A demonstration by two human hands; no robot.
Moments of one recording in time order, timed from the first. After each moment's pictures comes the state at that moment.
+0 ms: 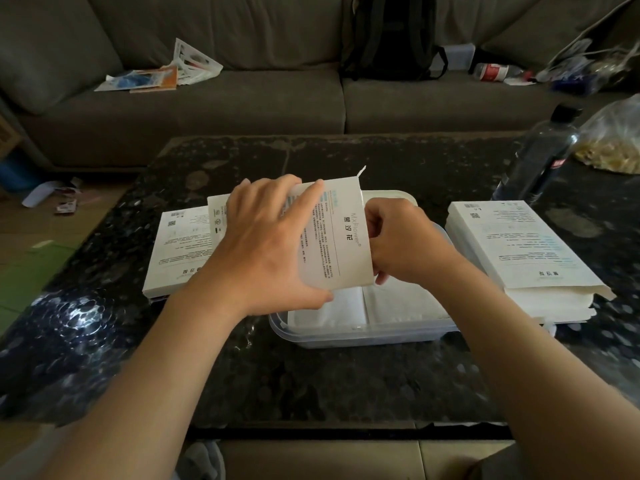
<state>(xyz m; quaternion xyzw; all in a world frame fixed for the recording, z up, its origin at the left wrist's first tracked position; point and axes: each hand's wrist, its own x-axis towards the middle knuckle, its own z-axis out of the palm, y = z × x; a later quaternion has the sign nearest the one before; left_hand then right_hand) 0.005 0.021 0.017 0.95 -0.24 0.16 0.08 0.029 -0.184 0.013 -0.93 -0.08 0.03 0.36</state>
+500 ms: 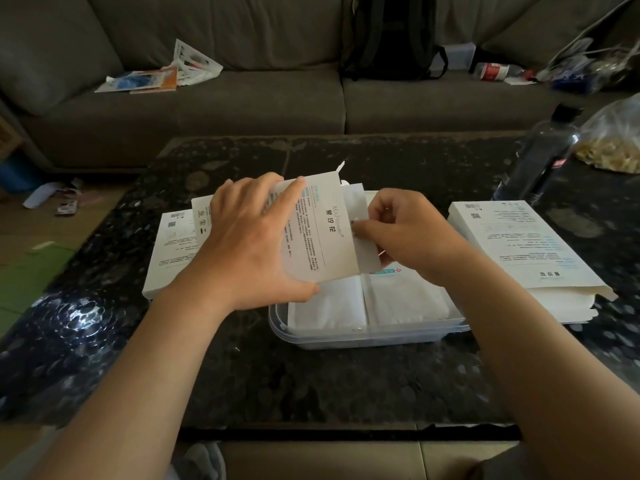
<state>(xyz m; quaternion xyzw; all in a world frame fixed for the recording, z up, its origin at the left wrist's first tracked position) 0.010 0.034 0.020 0.97 -0.20 0.14 0.08 0.033 -0.188 0.016 -0.88 -0.03 0.03 0.48</state>
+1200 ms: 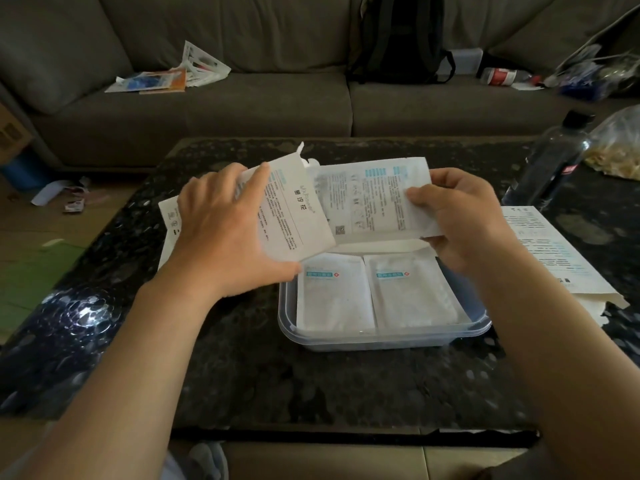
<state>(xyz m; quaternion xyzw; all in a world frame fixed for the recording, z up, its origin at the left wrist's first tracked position) 0.017 0.059 0.028 0.98 -0.09 0.15 0.06 0.028 -0.204 0.039 -0.71 0.13 -0.05 0.70</state>
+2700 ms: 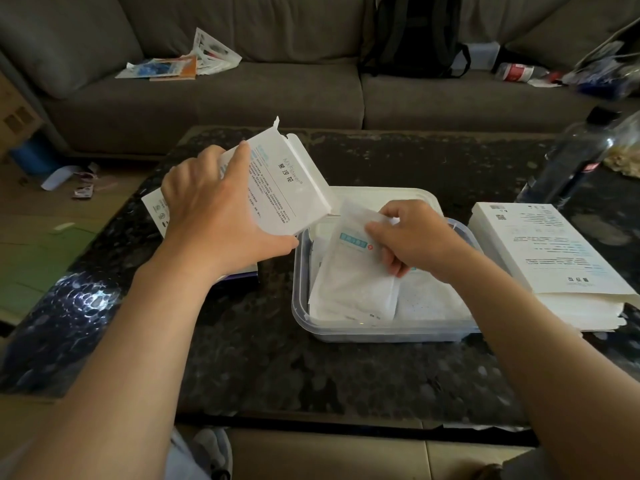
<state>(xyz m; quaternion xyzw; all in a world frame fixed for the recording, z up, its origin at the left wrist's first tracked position) 0.021 0.077 0.032 0.98 -0.02 0.16 0.10 0.050 -0.172 0.000 -0.91 0.00 0.07 0.40</state>
